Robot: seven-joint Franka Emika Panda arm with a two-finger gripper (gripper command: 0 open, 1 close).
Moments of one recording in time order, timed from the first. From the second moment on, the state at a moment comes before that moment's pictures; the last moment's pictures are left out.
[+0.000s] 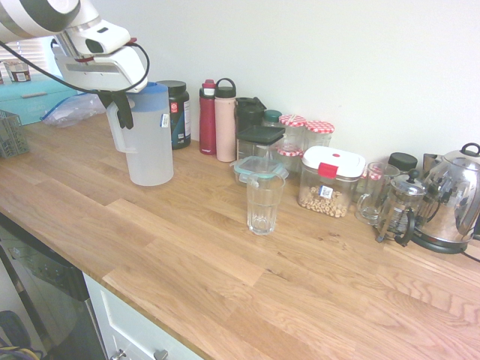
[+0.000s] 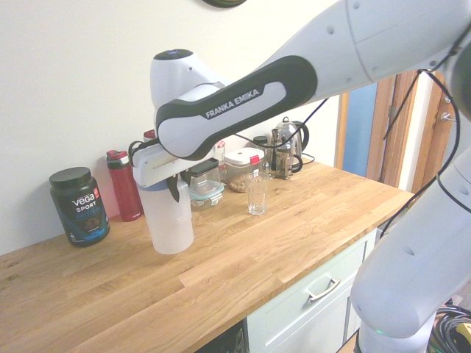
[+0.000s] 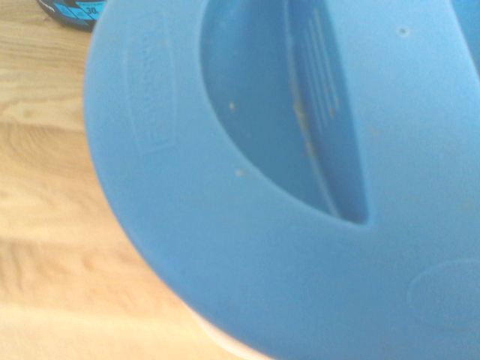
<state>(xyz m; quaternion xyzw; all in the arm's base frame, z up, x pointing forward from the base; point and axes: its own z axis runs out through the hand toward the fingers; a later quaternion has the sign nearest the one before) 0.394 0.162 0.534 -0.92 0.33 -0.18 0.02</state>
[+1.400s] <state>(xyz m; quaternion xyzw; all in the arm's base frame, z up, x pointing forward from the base) 0.238 -0.119 0.530 -0.92 0.36 -0.13 -0.01</state>
